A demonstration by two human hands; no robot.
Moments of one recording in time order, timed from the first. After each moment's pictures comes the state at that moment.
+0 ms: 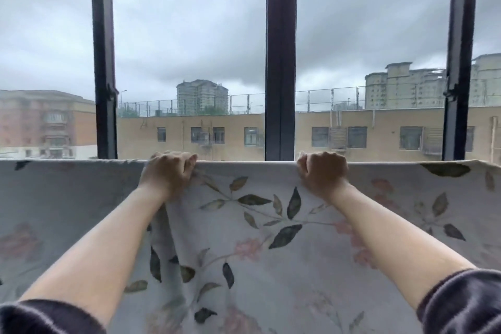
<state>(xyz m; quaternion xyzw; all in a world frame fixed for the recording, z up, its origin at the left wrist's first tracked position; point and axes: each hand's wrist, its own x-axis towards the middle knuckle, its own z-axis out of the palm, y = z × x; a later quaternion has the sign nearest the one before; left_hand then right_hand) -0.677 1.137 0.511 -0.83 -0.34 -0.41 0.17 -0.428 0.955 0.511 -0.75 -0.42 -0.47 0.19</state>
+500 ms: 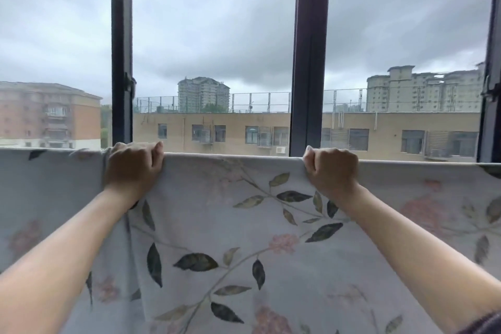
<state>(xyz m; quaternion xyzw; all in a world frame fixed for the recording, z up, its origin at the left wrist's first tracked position) -0.762 1.227 0.496 -0.73 -0.38 -0.53 0.20 -0.481 1.036 0.506 -0.73 -0.39 -0.50 0.25</state>
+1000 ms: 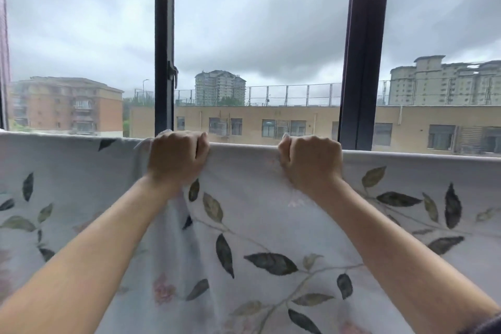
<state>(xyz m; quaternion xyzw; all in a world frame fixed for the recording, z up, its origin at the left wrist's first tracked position) -0.806 1.288 0.496 -0.76 -0.28 -0.54 0.21 -0.622 1.146 0.508 -0.71 -0.44 -0.51 0.20</state>
